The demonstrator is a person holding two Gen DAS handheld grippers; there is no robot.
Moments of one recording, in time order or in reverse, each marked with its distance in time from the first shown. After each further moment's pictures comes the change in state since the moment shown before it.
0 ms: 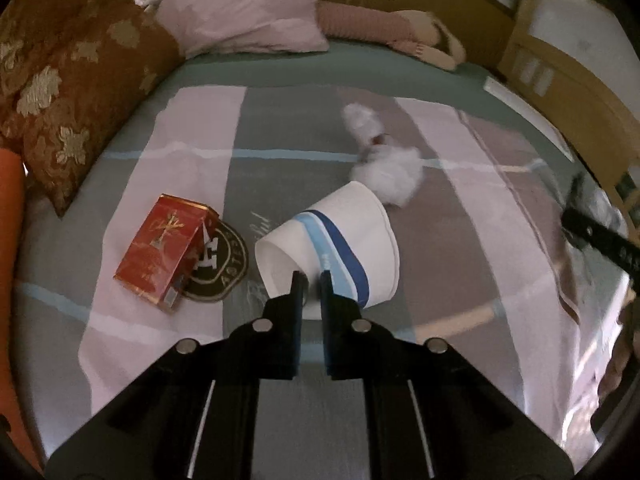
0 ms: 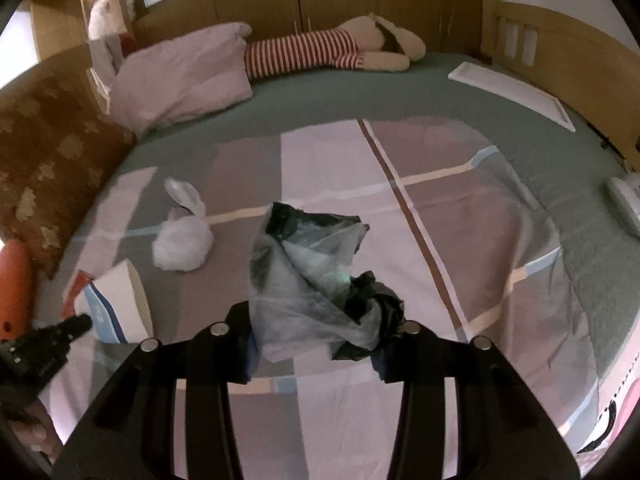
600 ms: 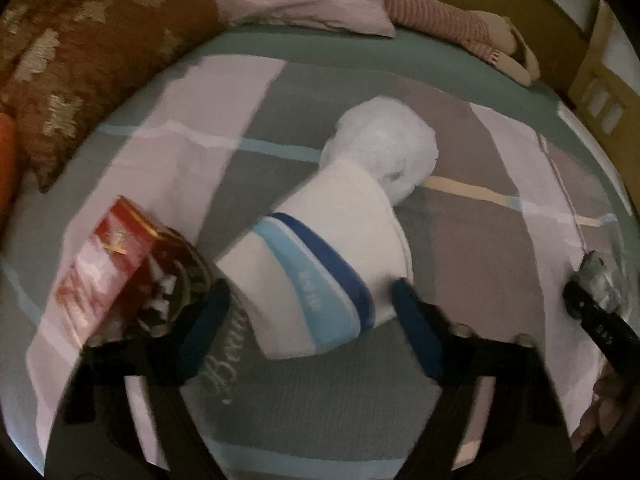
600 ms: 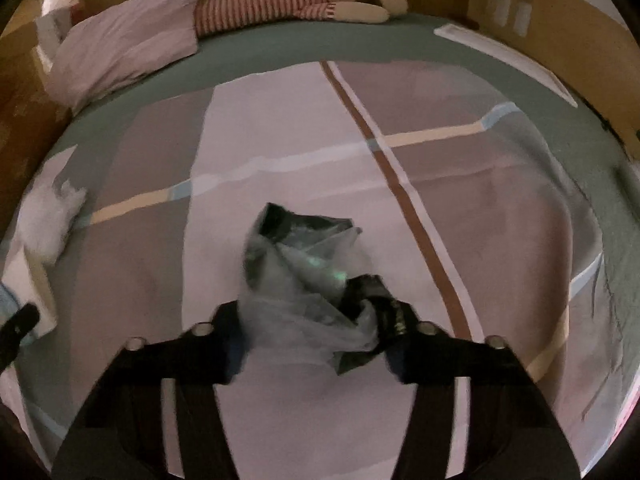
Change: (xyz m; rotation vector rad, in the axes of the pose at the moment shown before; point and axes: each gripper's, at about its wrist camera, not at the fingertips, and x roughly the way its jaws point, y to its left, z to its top) left arm 0.103 -0.006 0.040 -0.183 0.053 0.165; right arm 0.136 -0.032 0.012 -0.015 0.133 -0.153
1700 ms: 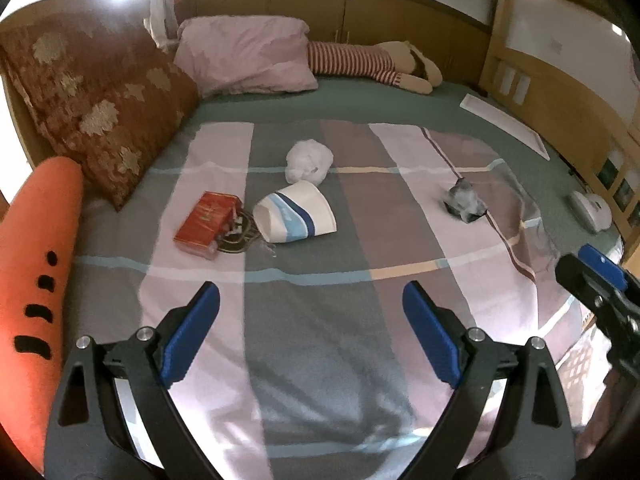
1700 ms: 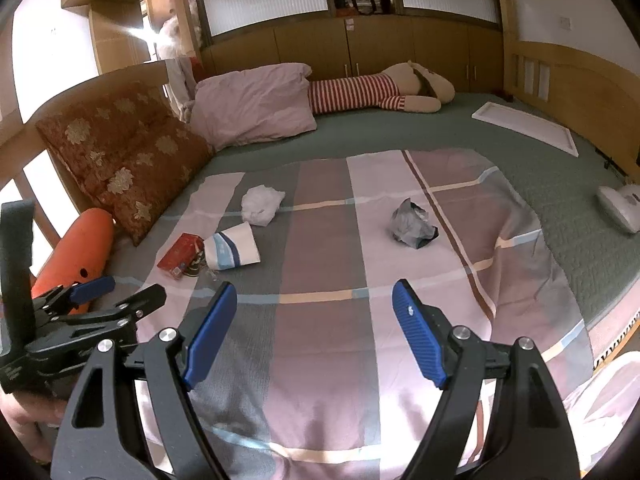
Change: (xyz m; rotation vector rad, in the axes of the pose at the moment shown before) left arm -0.207 0.033 -0.106 0.201 -0.165 -0.139; right arm -0.266 0.034 -0.130 -0.075 -0.273 0.227
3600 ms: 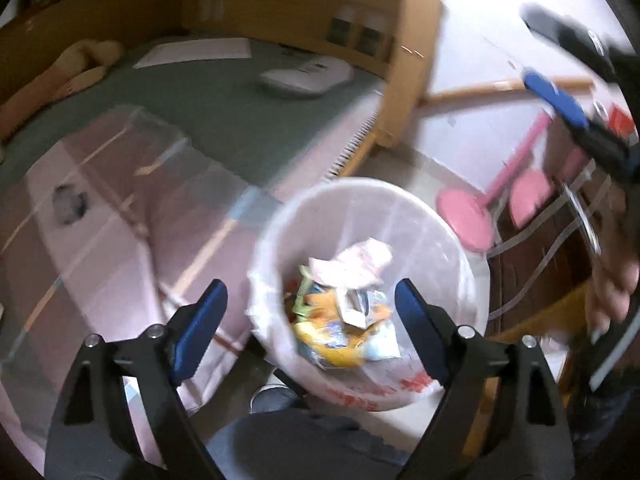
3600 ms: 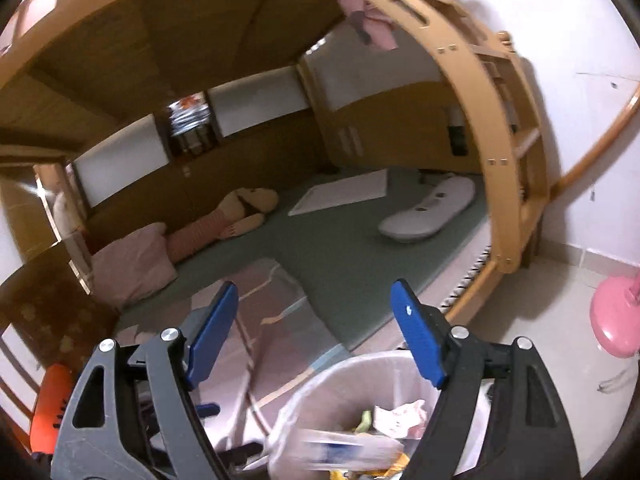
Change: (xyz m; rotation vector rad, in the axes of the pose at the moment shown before) left arm -0.092 -0.327 -0.085 0.593 0.174 -0.688; right arm -0.292 -0.234 -0.071 0.393 -0.388 -0.292
